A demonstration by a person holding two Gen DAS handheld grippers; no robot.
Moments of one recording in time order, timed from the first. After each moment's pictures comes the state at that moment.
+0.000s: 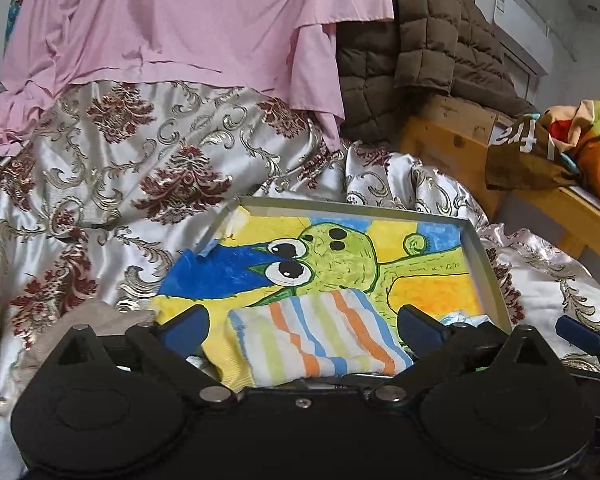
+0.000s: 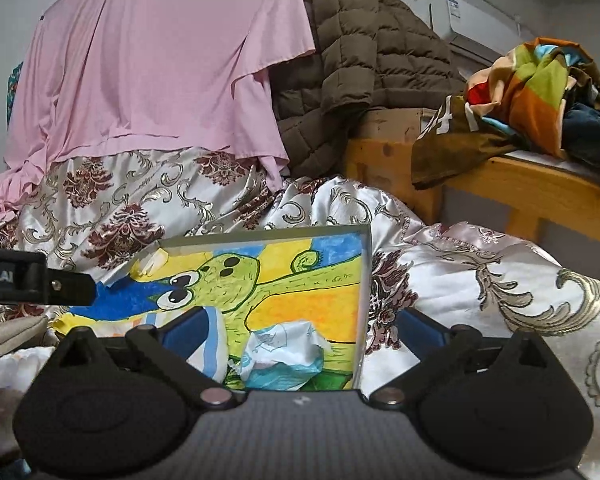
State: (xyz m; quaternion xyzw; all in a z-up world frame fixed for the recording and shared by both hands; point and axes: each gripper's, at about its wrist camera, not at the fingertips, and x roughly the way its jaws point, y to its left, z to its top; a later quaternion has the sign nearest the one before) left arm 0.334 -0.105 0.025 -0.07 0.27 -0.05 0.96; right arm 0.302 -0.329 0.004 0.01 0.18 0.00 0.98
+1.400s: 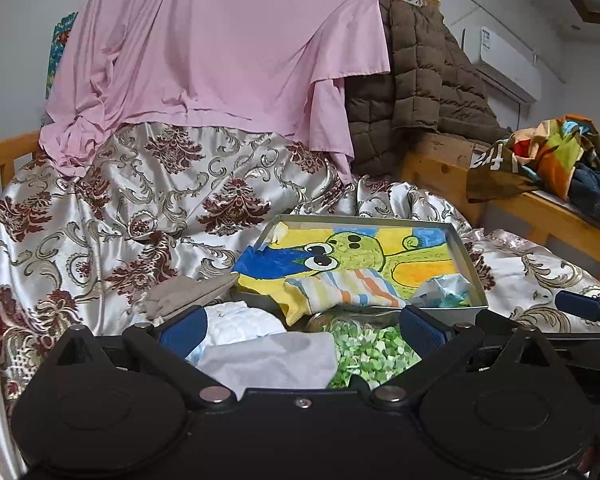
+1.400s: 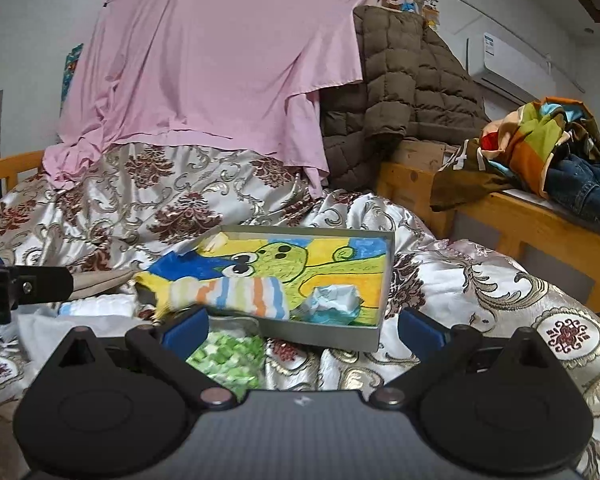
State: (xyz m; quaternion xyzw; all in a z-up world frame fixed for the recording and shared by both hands) left arm 0.166 -0.063 0.031 -0.06 0.19 -0.03 0.98; right arm 0.175 -0.285 0.025 -0.05 0.16 0.04 0.98
